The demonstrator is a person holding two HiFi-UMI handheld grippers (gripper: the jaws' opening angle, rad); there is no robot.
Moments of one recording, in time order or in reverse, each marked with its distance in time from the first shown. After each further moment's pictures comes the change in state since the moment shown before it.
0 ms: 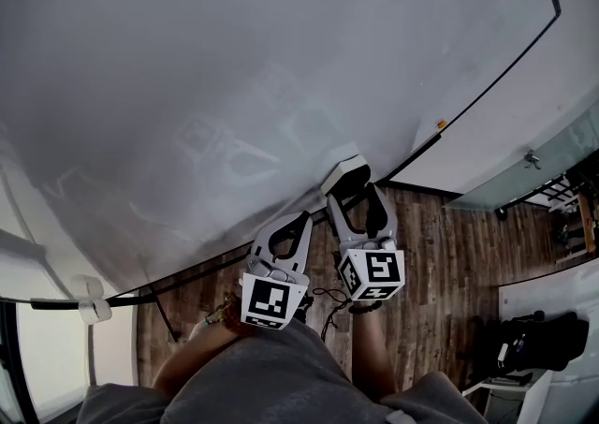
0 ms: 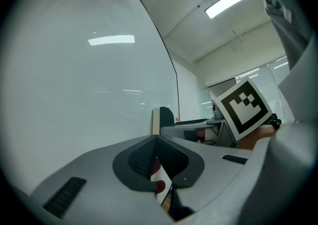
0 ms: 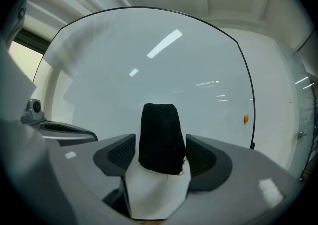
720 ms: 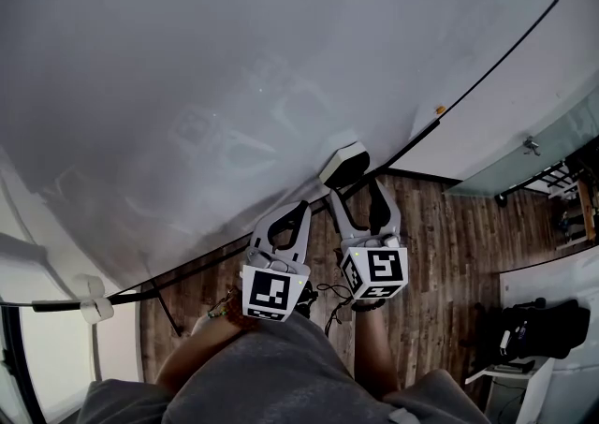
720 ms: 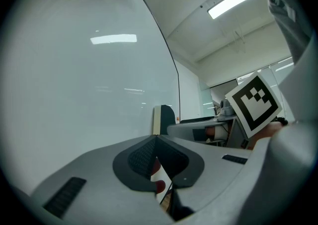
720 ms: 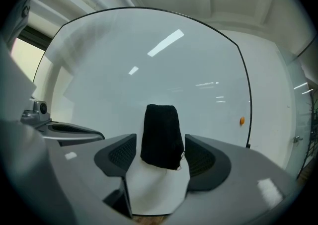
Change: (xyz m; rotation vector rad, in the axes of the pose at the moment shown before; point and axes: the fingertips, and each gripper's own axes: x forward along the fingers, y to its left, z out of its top) left arm 0.002 0.003 -0.008 -0.001 0.008 0.014; right arm -0.014 0.002 0.000 -0.033 0.014 -0.019
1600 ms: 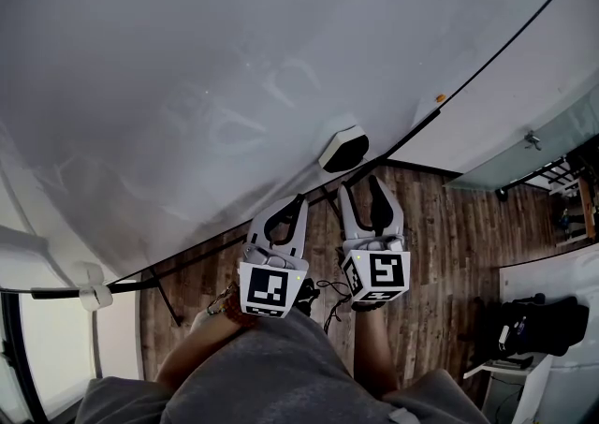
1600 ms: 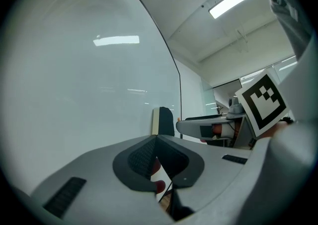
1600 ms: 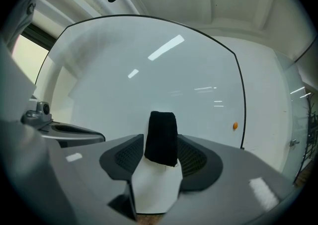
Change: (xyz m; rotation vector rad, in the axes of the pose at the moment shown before) left arm -0.019 -0.006 0.003 -0.009 -0.002 0.041; right arm -0.031 0.004 0.010 -0.022 -0.038 -0.023
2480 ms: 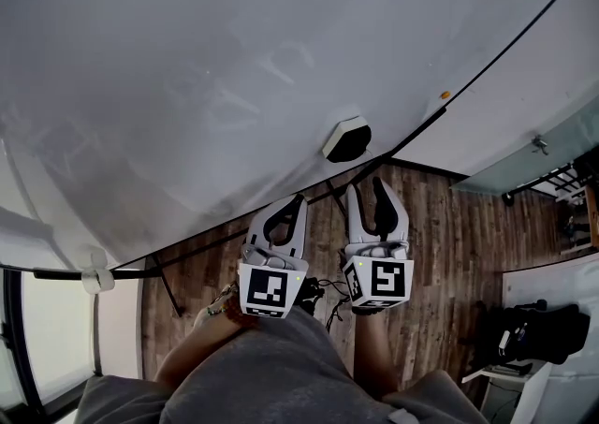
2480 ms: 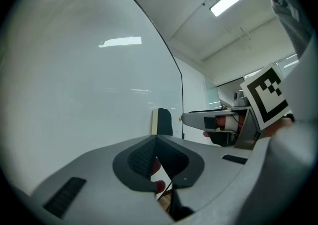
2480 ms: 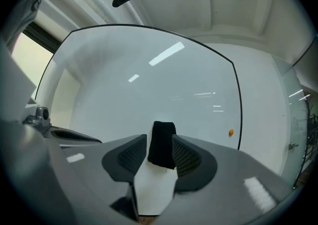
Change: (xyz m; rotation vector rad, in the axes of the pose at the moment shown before) left arm -0.025 -0.009 0.004 0.004 0.007 0.056; right arm -0.029 0.007 0.022 -0.013 -0.059 -0.007
